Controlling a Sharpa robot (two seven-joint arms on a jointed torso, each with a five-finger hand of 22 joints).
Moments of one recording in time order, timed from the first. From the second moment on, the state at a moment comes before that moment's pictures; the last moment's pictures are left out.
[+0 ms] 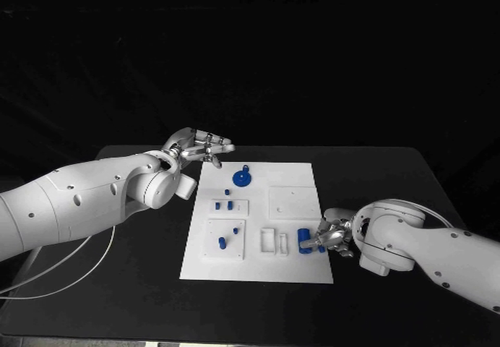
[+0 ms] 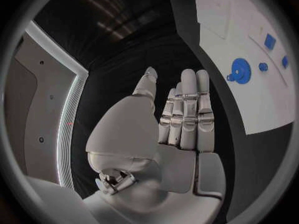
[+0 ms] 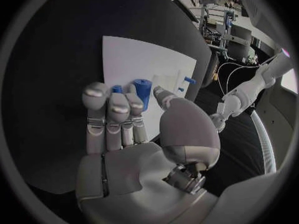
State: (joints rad) left arm 1.31 -0.78 -0.13 1.30 -0.26 -0.28 0.26; left_hand 1.36 -0.04 -0.08 0.01 0.15 1.04 0.13 0.07 0.06 1.20 0.08 0.06 0.06 1.27 0.00 0.78 0.25 0.08 1.27 -0.02 0.08 1.17; right arm 0.94 -0.83 0.20 1.63 -1.21 0.12 -0.69; right_hand 1.05 -0.17 0.33 0.20 0.05 1.17 0.06 0.07 0.16 1.39 -0.04 0.91 1.28 1.45 -0.10 1.03 1.08 0.08 1.46 -0.12 0.74 1.28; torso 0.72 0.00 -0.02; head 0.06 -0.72
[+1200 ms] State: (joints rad) left arm 1.31 -0.78 -0.13 1.30 -0.26 -0.26 0.26; left_hand 1.35 -0.04 -0.08 0.01 0.15 1.03 0.13 0.07 0.06 1.20 0.08 0.06 0.06 1.27 0.00 0.78 0.25 0.08 1.27 -0.02 0.08 1.16; right arm 0.97 -0.68 0.16 1.52 -1.30 0.07 -0.69; right_hand 1.07 -0.19 0.30 0.22 0.05 1.14 0.06 0.07 0.23 1.38 -0.03 0.92 1.29 1.46 -0.09 1.03 1.09 0.08 1.46 -0.12 0.73 1.31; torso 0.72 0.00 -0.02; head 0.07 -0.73
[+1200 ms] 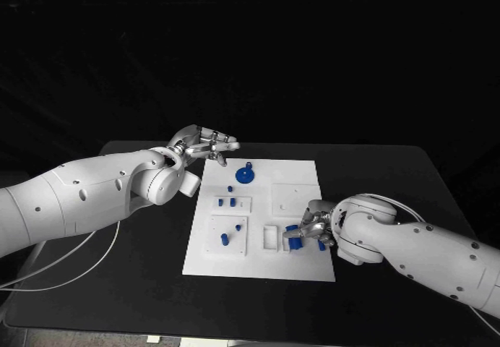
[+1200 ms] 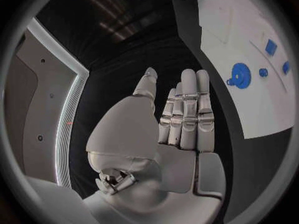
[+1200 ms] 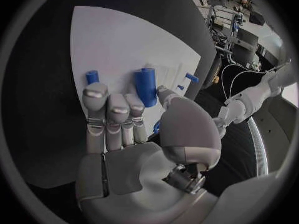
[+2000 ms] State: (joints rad) left arm 1.31 -0.78 -0.13 1.30 -0.26 -0.26 0.25; left_hand 1.36 -0.03 -0.09 0.01 0.15 1.03 0.13 0.07 0.06 1.20 0.08 0.06 0.06 1.27 0.00 0.78 0.25 0.08 1.27 -0.02 0.08 1.16; right arm 0.98 -0.67 0.12 1.51 -1.29 0.00 -0.67; right_hand 1.07 -0.13 0.22 -0.05 0.34 1.19 0.05 0.07 0.58 1.37 -0.04 0.93 1.27 1.46 -0.09 1.03 1.08 0.07 1.47 -0.12 0.72 1.31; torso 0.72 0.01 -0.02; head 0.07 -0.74
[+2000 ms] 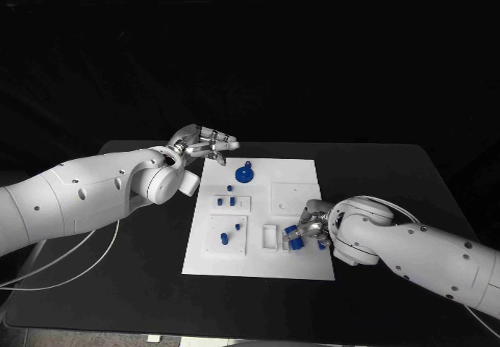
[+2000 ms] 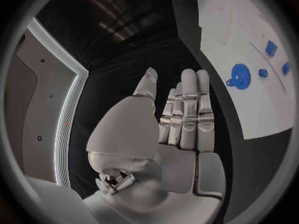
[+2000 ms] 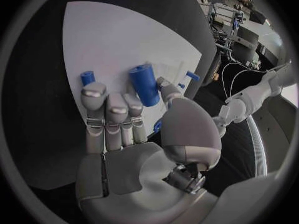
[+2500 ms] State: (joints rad) left arm 1.31 -0.78 -0.13 1.30 -0.26 -0.26 0.25; left_hand 1.36 -0.03 -0.09 0.01 0.15 1.03 0.13 0.07 0.06 1.20 0.08 0.06 0.06 1.27 0.00 0.78 0.25 0.08 1.27 -0.02 0.08 1.16; right arm 1.01 -0.70 0.13 1.57 -1.12 -0.02 -0.69; right_hand 1.06 -0.08 0.25 -0.09 0.27 1.22 0.05 0.06 0.12 1.39 -0.05 0.92 1.25 1.46 -0.10 1.03 1.08 0.07 1.47 -0.12 0.73 1.31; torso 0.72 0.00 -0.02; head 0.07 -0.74
